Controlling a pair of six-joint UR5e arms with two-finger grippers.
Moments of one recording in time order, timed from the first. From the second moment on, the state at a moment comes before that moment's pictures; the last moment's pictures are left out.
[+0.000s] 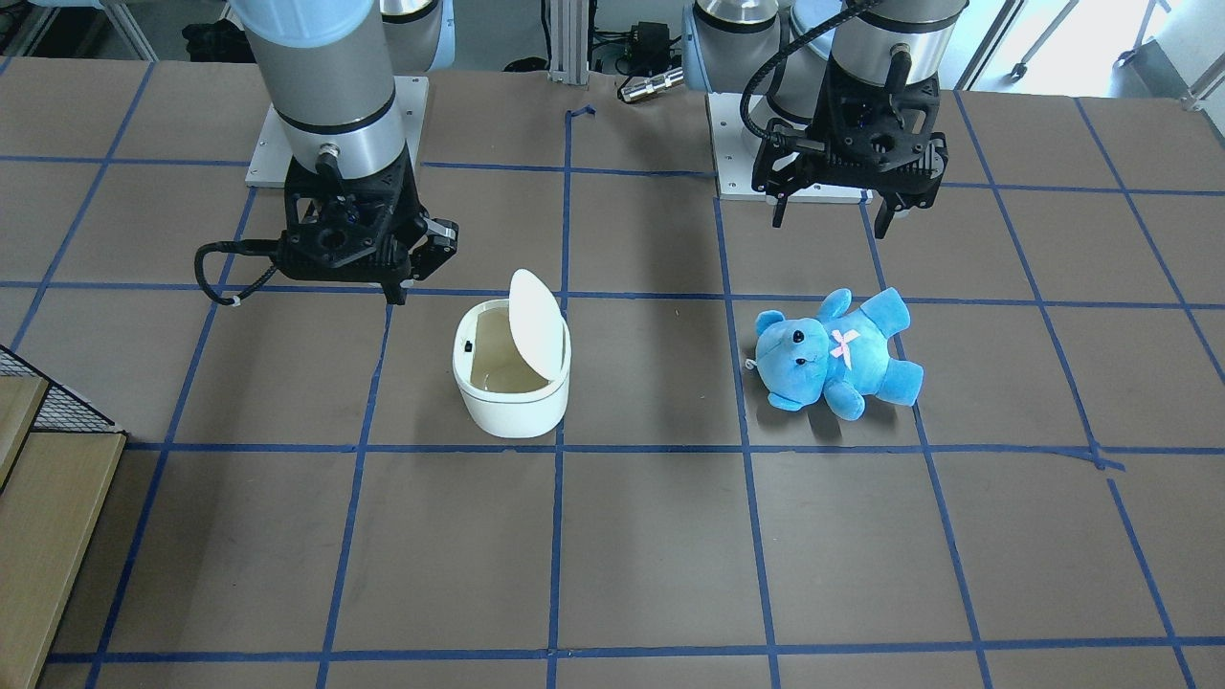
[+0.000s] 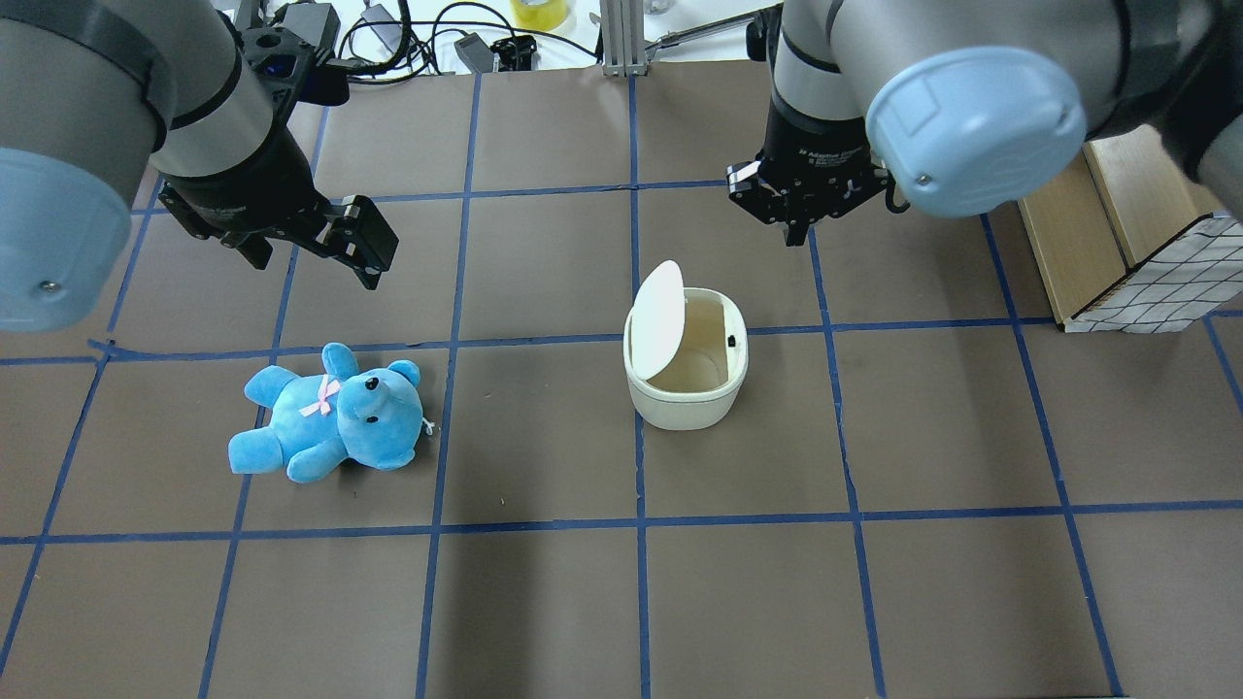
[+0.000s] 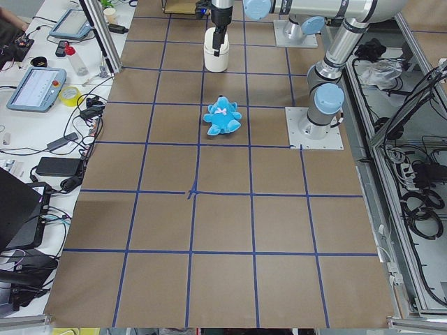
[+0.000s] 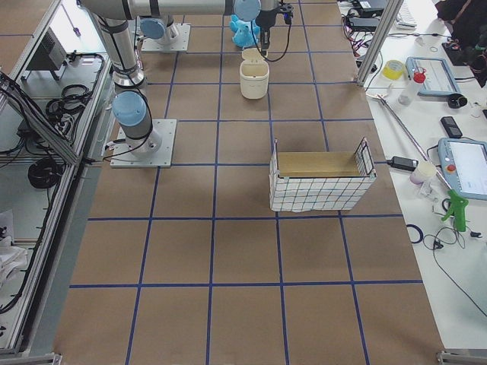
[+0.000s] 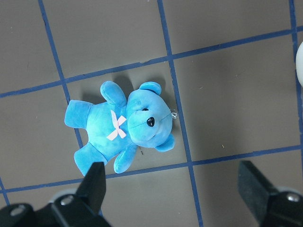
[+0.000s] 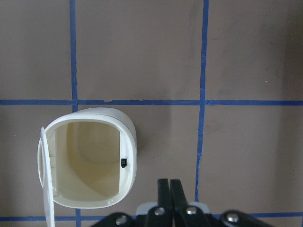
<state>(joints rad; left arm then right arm) -1.62 -1.48 -1.66 -1.51 1.67 0.15 1.75 -1.46 1.52 -1.66 -1.61 0.16</state>
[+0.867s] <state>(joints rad) -1.62 -1.48 -1.66 -1.51 1.67 0.15 1.62 -1.46 1.41 -1.63 -1.55 0.01</state>
